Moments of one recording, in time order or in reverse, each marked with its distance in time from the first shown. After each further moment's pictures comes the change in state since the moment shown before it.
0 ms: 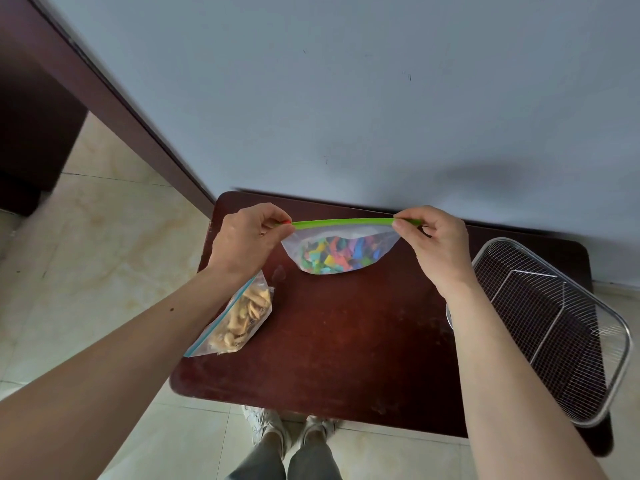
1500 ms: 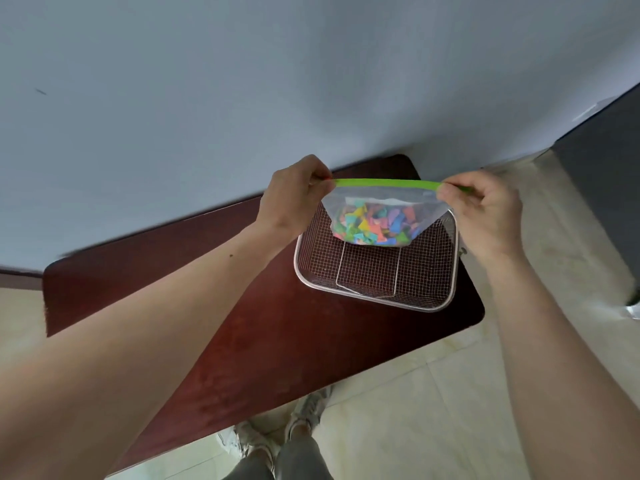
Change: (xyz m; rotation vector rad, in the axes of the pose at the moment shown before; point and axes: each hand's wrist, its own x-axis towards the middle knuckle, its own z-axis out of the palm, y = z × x) left_hand -0.025 0.234 0.230 0.071 -0.372 0.450; right_hand -0.109 0.121 -0.264 -0.086 0.604 0.213
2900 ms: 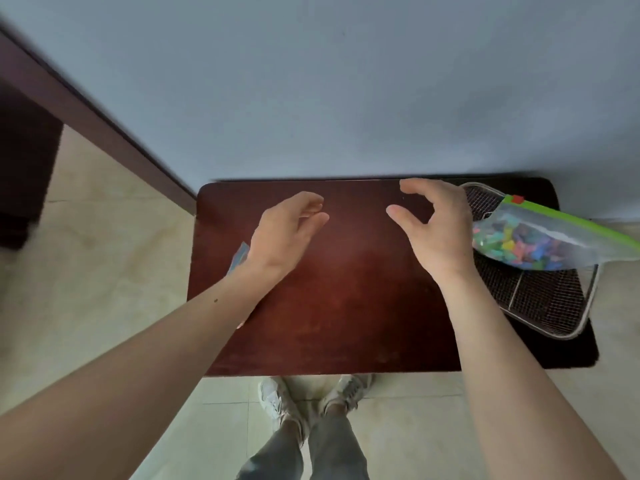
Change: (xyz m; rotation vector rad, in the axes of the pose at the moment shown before) left_hand -0.166 -0.165 -0.135 -0.158 0.228 -0.293; right_hand -0.132 -0.146 0.193 -0.110 -0.306 -0.372
